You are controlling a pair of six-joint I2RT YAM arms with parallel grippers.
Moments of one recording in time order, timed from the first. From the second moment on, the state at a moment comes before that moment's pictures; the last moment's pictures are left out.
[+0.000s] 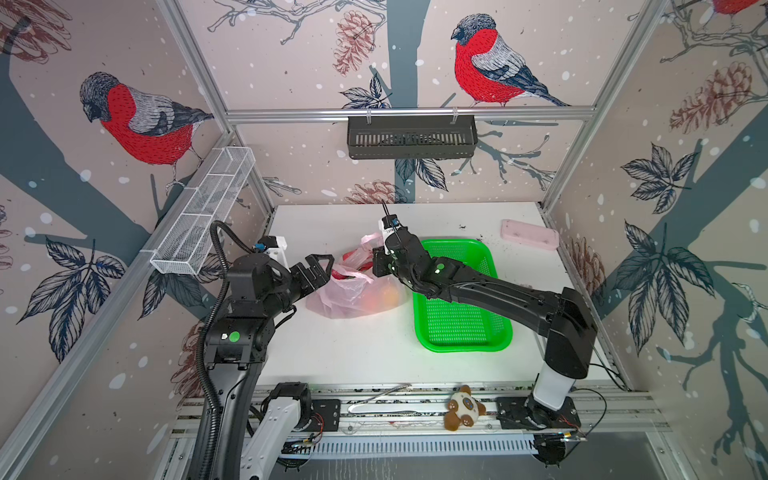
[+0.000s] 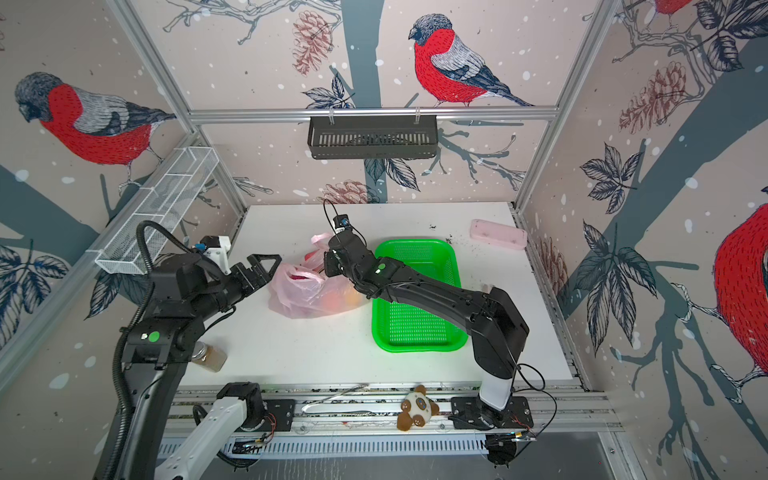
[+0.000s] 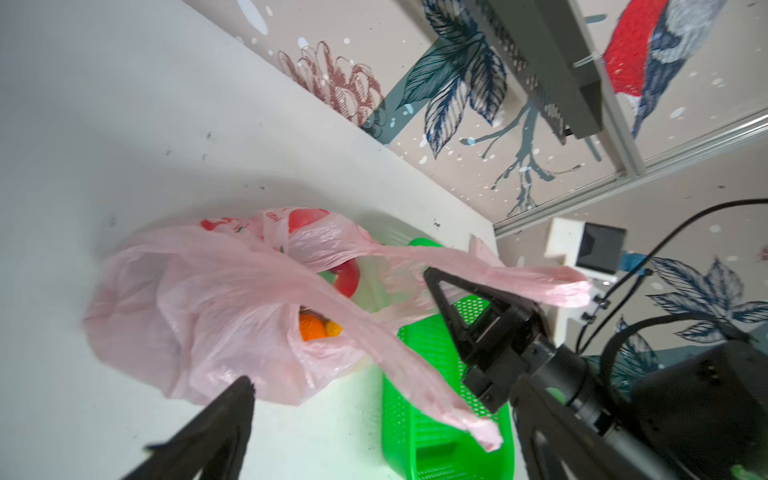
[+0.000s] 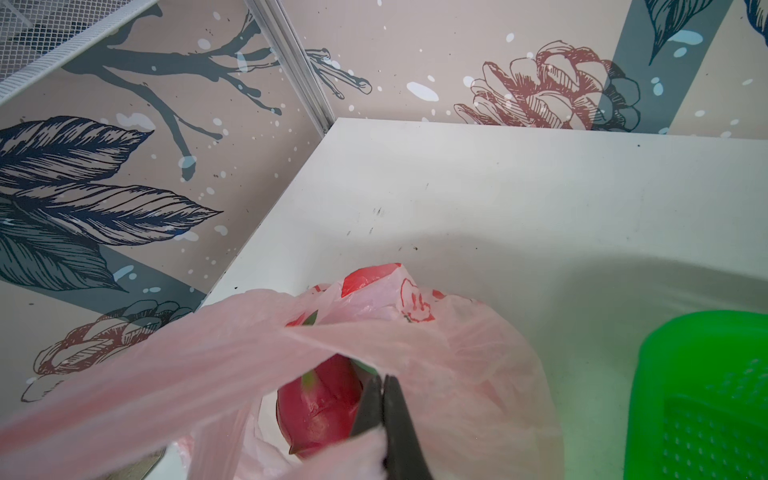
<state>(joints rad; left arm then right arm) -0.03 0.75 1.08 -0.83 0.35 -0.62 0.99 1.78 1.50 -0.19 0.22 0.48</state>
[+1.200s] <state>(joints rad) -0.62 1.00 1.12 -0.82 -0.22 -0.49 1.00 1.83 1.54 -0.20 0.21 0.47</state>
